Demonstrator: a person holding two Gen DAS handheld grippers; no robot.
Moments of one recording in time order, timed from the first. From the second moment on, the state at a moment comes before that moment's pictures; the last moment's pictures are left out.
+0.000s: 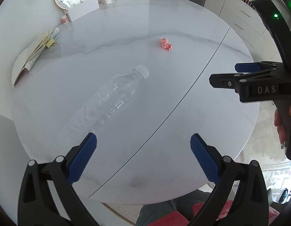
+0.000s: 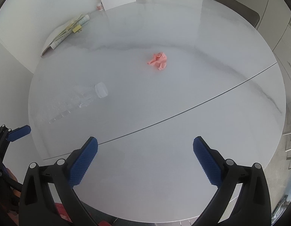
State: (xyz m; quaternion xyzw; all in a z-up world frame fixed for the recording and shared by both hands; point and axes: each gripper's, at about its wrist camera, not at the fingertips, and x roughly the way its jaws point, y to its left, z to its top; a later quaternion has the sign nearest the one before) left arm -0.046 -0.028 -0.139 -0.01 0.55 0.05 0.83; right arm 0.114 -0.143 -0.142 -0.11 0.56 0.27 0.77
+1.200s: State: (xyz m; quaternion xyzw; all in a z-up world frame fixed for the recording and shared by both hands) left arm 0.003 0.052 -0.143 -0.06 0.57 0.13 0.81; right arm 0.272 -0.042 -0.228 -0.21 0.59 0.31 0.72
